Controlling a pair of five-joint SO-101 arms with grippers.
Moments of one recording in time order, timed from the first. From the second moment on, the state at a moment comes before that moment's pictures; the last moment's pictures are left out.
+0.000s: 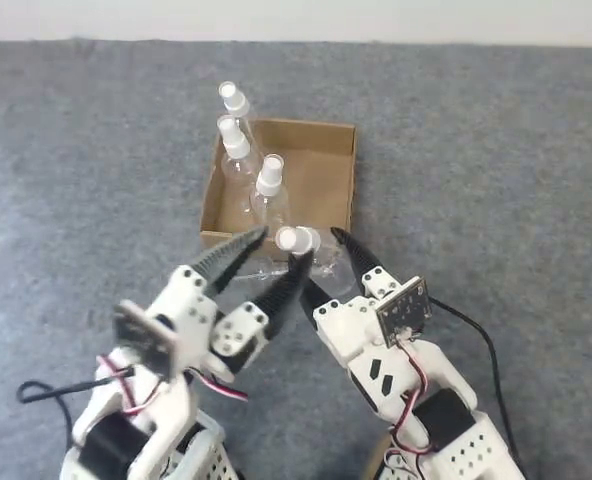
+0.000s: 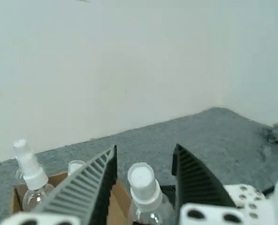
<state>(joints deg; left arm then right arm) 26.5 -103.5 70.3 49.4 6.5 -38.5 -102.9 94.4 24.3 -1.6</state>
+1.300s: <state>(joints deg) 28.3 -103.5 82.4 37.1 5.1 -38.3 -102.9 94.9 24.3 -1.6</state>
